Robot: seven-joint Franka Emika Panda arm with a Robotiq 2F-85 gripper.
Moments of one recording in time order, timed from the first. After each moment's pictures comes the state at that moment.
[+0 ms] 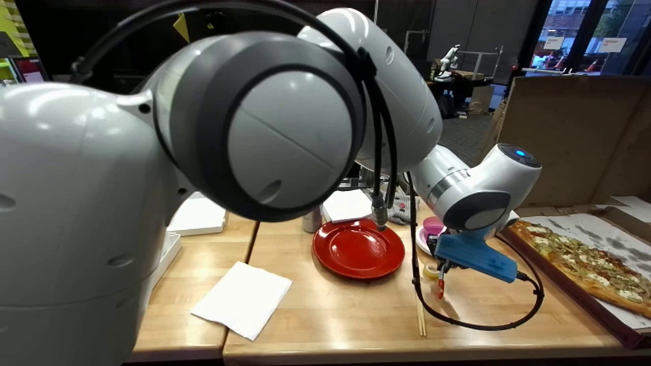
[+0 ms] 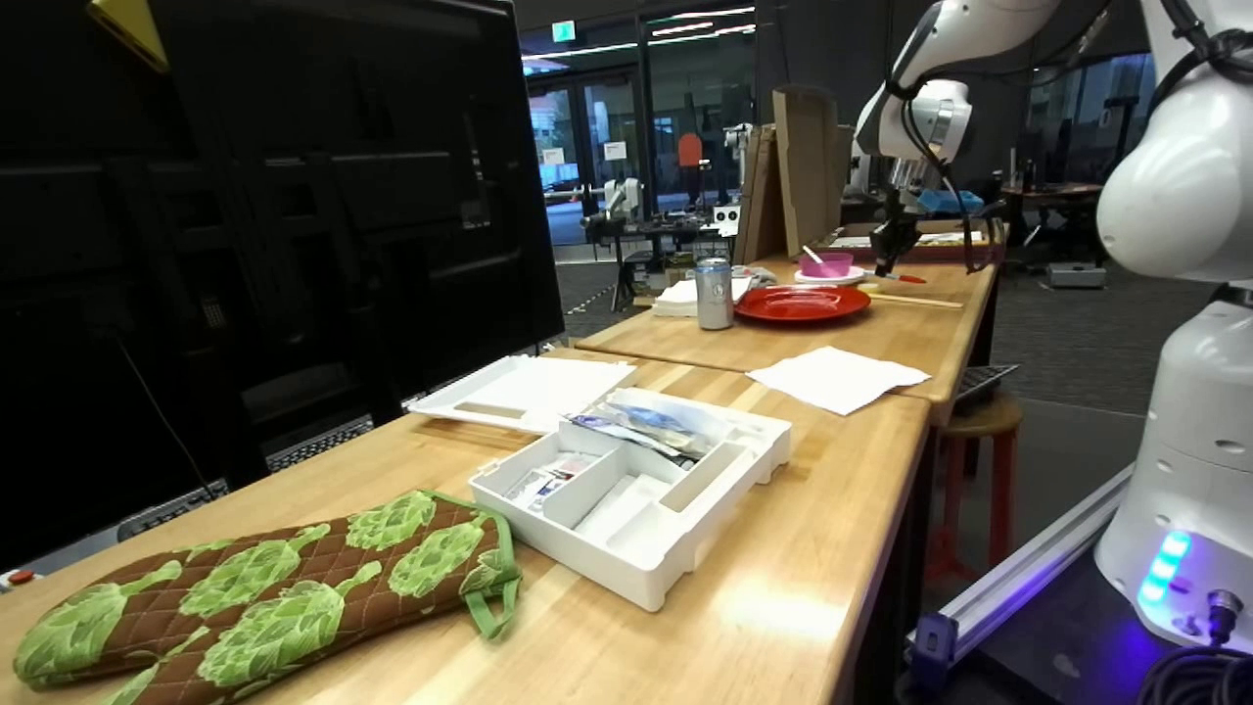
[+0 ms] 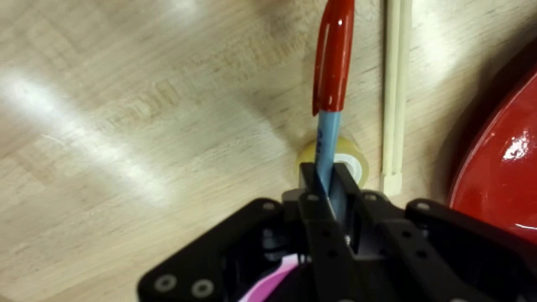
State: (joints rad) arm -0.49 0.43 -0.16 -1.79 0.39 2.31 -0.82
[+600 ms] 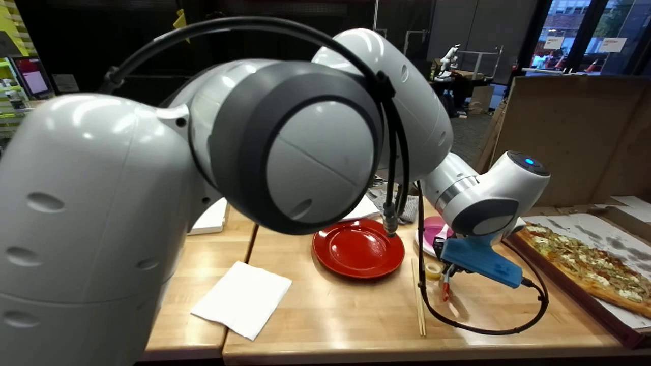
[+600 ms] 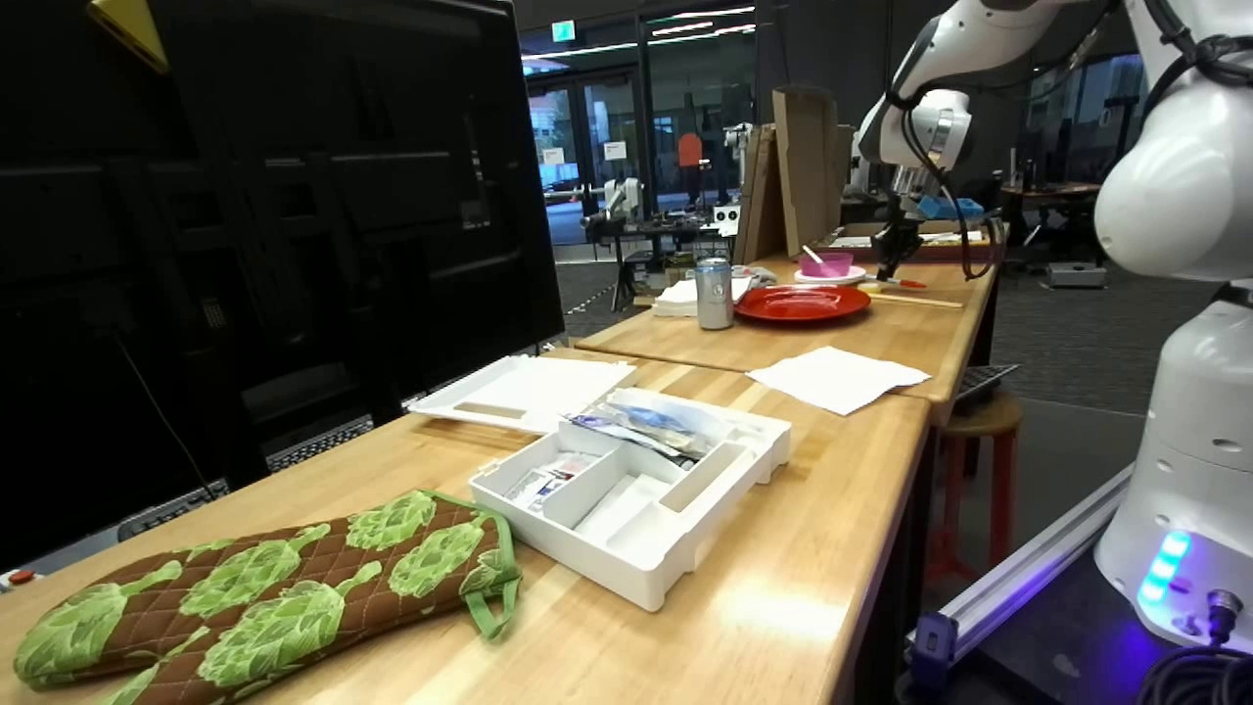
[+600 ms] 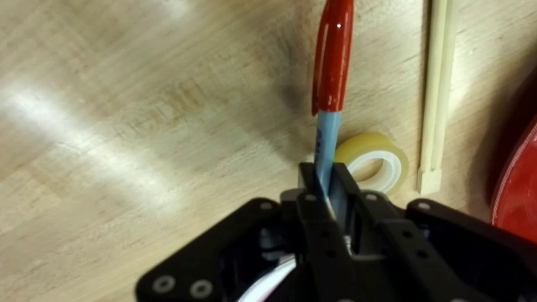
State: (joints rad) arm -0.52 0.49 -0.16 -1.72 0.41 2.30 -0.80
